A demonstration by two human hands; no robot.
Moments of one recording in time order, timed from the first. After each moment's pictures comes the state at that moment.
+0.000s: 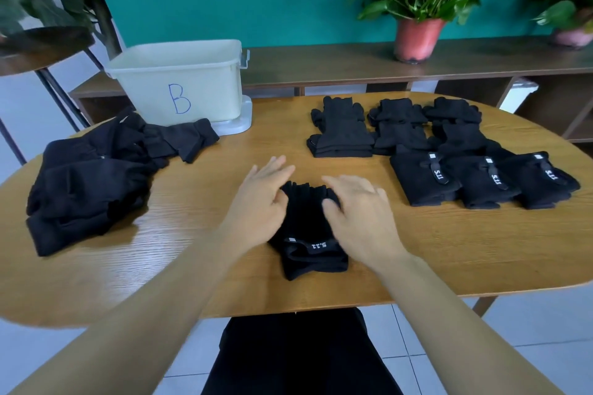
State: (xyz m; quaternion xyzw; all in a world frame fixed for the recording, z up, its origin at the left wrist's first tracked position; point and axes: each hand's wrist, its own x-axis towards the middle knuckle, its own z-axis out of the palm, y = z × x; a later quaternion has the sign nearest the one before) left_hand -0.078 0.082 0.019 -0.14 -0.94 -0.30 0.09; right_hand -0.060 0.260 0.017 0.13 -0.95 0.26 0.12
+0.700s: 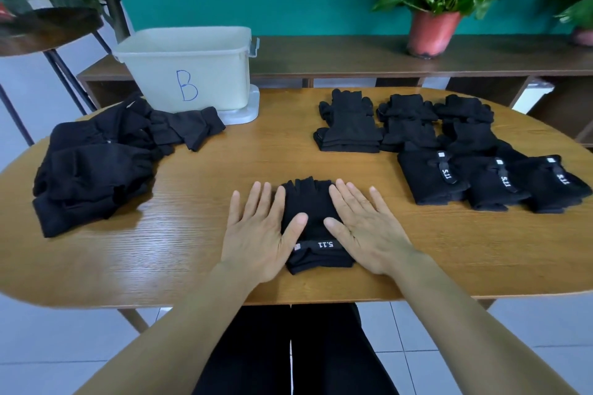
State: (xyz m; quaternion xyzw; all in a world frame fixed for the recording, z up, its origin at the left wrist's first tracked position) left_hand -0.051 0.082 -0.044 -0.03 -1.00 -0.07 0.02; right_hand -0.080 0.289 -0.033 0.22 -0.97 0.03 -0.06
